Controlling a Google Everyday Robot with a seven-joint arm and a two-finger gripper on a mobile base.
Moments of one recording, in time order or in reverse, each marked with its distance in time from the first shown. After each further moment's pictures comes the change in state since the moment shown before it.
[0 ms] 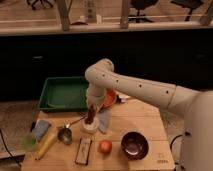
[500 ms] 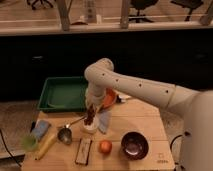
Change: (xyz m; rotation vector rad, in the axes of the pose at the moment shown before) arm -0.009 -0.001 -0.003 -0.009 -0.029 -0.049
